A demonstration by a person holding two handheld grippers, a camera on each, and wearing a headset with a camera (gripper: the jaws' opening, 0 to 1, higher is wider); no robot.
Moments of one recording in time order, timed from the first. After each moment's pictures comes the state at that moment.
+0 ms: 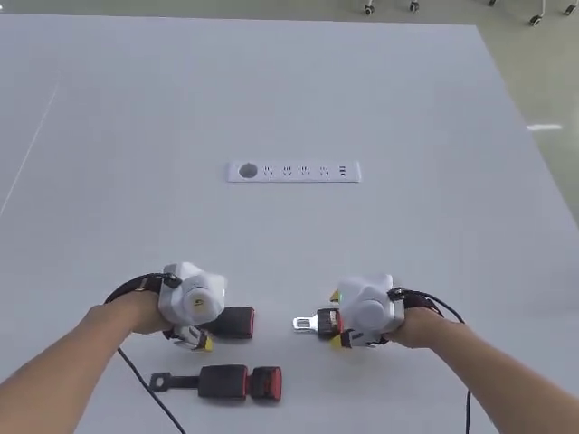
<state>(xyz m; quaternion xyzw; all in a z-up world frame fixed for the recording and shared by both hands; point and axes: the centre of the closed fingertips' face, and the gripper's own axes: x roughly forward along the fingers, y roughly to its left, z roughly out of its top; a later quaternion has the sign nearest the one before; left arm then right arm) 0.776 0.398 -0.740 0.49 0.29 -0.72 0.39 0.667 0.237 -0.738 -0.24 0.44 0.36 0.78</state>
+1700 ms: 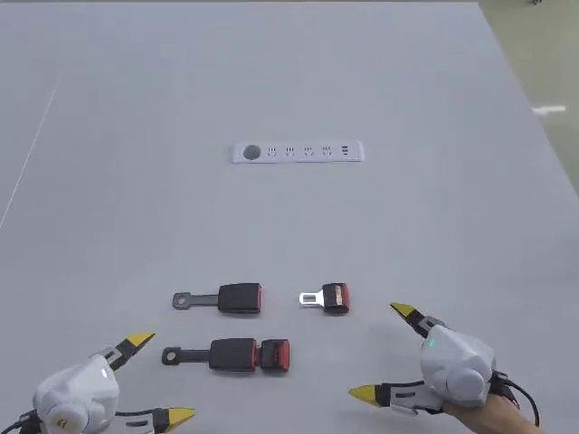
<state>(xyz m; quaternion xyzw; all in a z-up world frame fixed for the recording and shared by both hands) 0.711 0.512 -0.690 0.21 0.26 -0.65 0.68 0.570 0.260 -0.694 -0.05 0.31 0.18 0.93</state>
